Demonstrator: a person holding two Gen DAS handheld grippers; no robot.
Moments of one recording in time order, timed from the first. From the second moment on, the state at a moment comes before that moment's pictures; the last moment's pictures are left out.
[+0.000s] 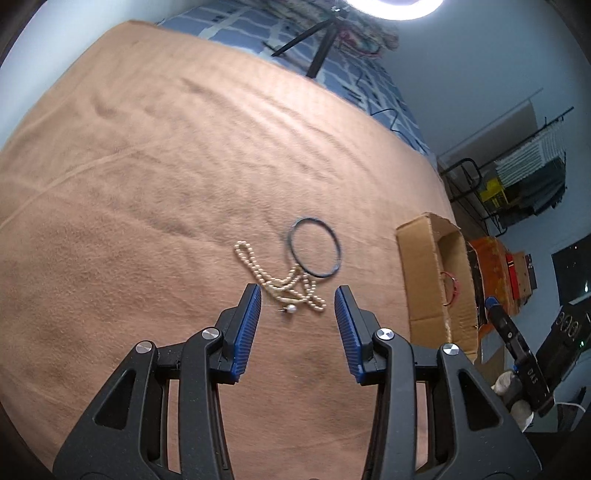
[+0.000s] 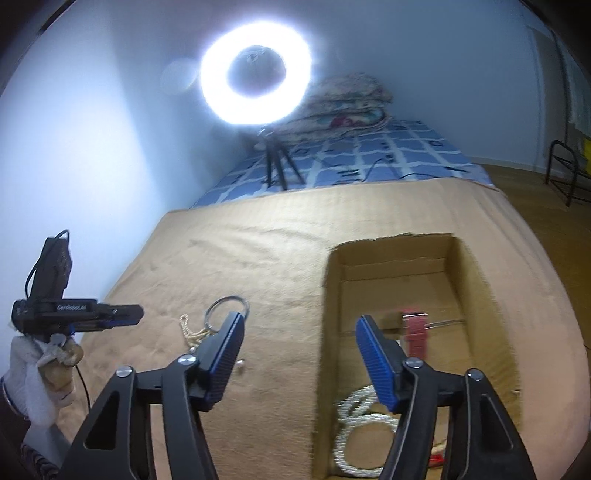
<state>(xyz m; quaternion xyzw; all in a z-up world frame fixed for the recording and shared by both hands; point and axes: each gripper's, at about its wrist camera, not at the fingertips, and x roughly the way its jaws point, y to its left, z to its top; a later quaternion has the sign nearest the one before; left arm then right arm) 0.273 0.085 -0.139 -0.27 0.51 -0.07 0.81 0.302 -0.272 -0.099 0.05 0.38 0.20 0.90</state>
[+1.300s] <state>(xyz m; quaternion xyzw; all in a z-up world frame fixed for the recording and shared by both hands) 0.331 0.035 -0.202 -0.24 0.56 -0.08 0.79 0.306 -0.169 -0.180 -0.06 0.46 0.23 0.85</state>
